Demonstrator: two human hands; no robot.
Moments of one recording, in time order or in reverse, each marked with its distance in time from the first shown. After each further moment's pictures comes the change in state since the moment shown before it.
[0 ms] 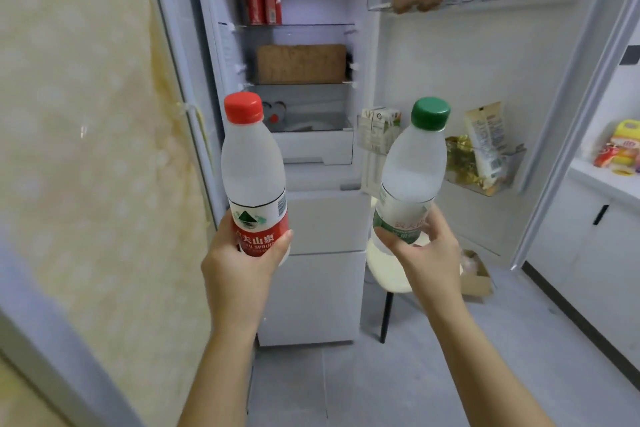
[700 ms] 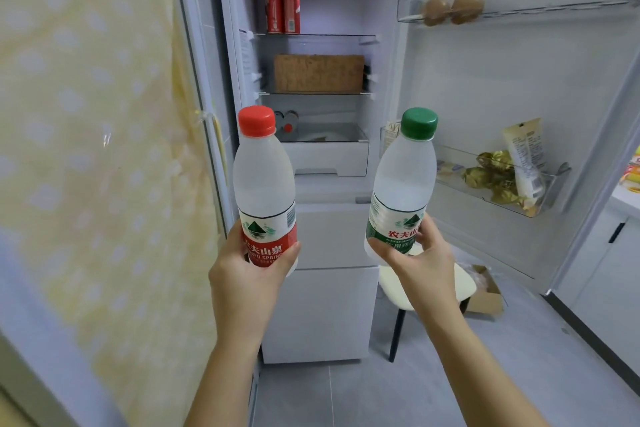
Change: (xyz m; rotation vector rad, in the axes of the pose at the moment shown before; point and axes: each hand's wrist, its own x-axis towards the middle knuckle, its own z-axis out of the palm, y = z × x) left_hand 0.046 -0.041 -0.016 -0.017 -0.045 0.030; right_hand 0.013 0.006 0.068 0.003 -0.054 0.003
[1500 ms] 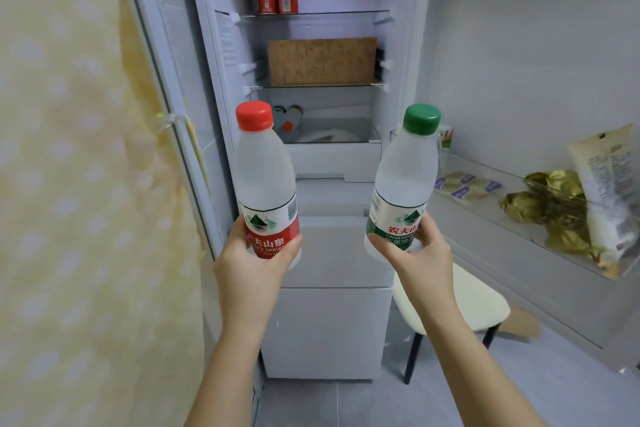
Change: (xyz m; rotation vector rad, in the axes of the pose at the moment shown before) left_hand 0.086 -0.032 0.124 0.050 0.045 -0.094; right_hand 0.135 0.079 0.013 0.105 -0.057 0.102
